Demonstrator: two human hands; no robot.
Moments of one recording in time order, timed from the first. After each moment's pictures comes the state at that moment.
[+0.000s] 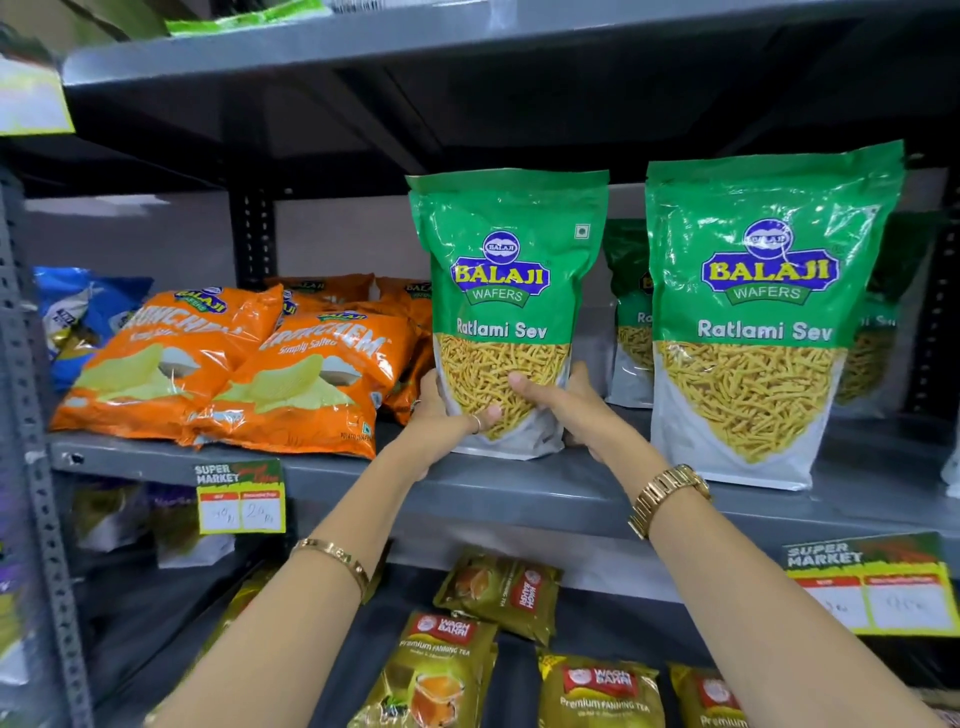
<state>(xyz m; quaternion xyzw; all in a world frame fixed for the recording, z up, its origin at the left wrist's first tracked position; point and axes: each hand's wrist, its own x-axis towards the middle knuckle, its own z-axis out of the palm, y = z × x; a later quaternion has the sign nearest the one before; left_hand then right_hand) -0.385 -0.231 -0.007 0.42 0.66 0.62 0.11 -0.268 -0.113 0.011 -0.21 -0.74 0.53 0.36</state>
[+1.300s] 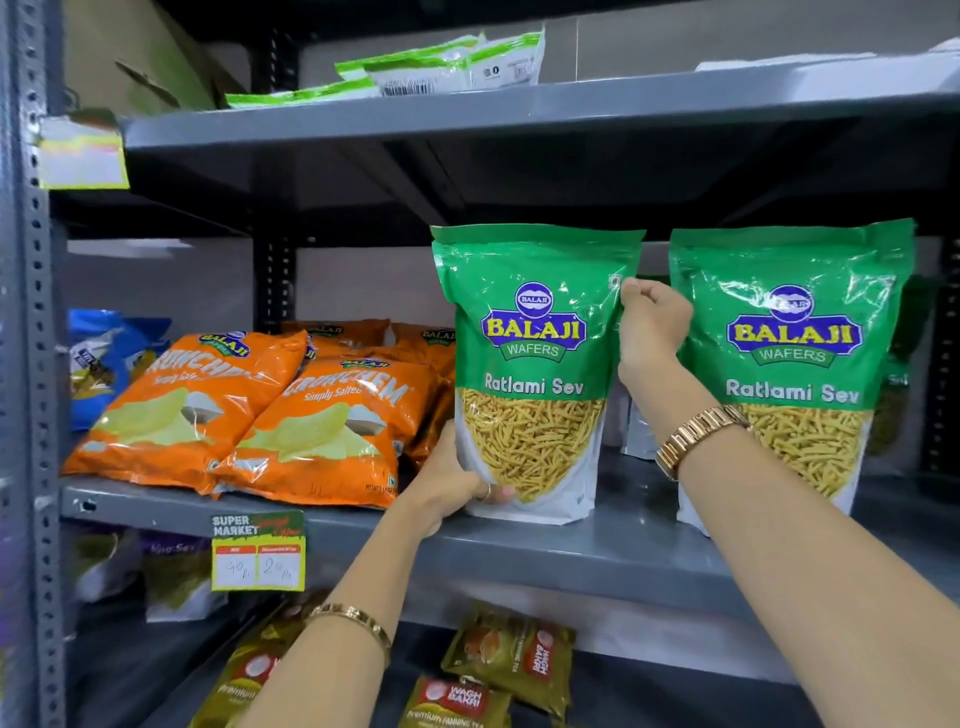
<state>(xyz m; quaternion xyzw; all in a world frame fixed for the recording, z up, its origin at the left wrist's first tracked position) -0.399 -0.244 -0.006 0.45 0.63 0.61 0.16 -0.266 -0.122 0.129 -0.21 -0.53 0.42 0.70</state>
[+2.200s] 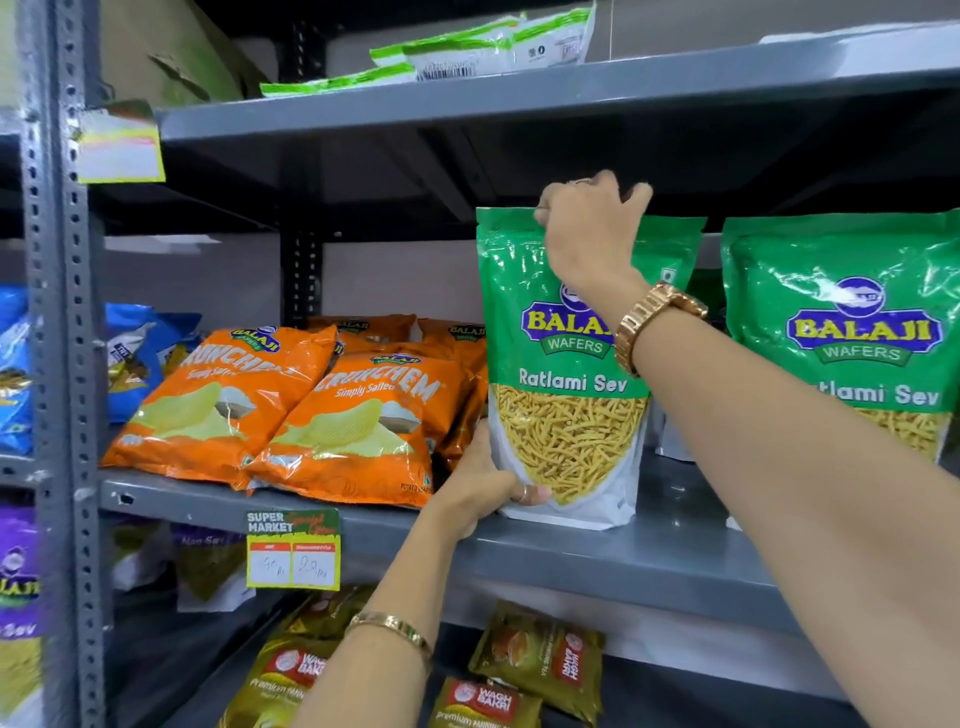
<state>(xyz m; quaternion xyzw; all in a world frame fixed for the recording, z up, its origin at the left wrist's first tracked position) -0.402 -0.248 -0.008 0.46 0.63 0.61 0.17 -0.325 -0.173 0.196 -0.26 -0.76 -0.19 0.56</state>
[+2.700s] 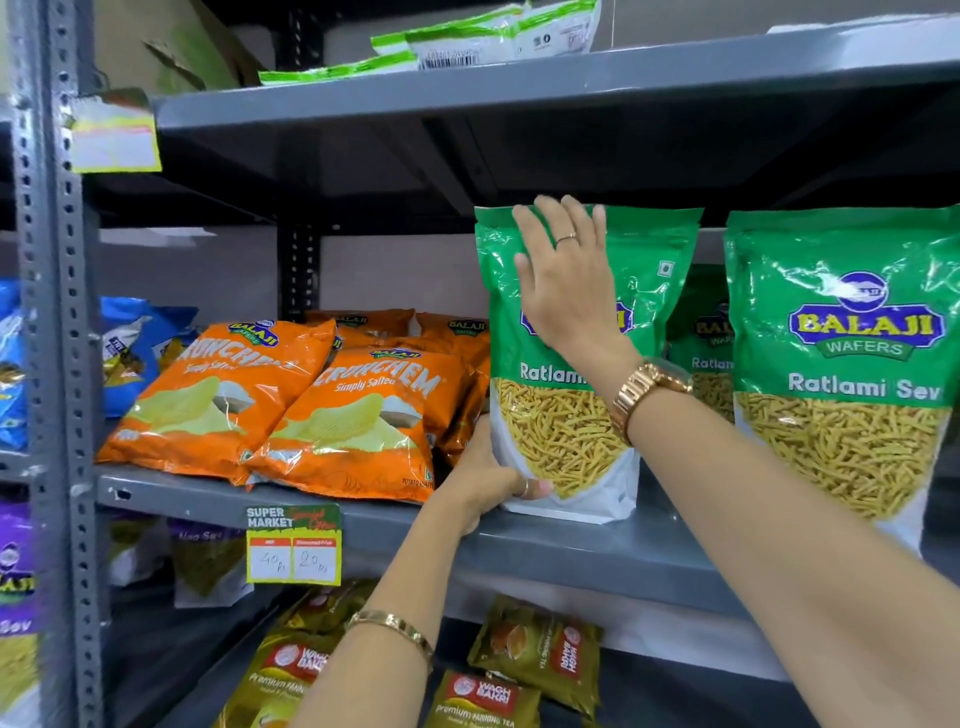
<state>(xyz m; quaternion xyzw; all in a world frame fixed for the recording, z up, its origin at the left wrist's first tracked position) -0.403 -0.246 -0.009 0.45 0.63 0.62 0.17 -0.335 -0.169 0.139 -0.13 -0.75 -0.23 0.61</state>
